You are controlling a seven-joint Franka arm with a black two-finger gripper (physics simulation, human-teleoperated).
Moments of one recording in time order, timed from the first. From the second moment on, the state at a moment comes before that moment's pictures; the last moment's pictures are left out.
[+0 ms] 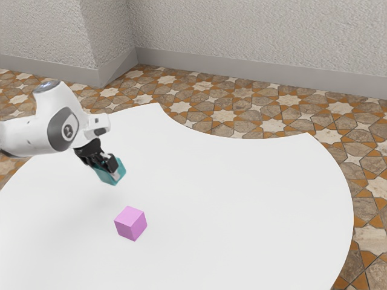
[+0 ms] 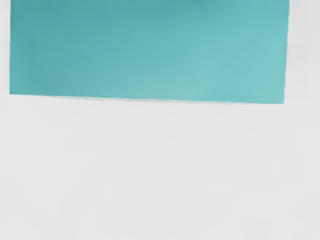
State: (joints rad) arm 0.13 0.09 0.14 -2.25 -0.21 2.50 0.42
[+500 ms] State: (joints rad) arm 0.15 -0.25 -0.14 -2.56 -0.19 2.44 0.04
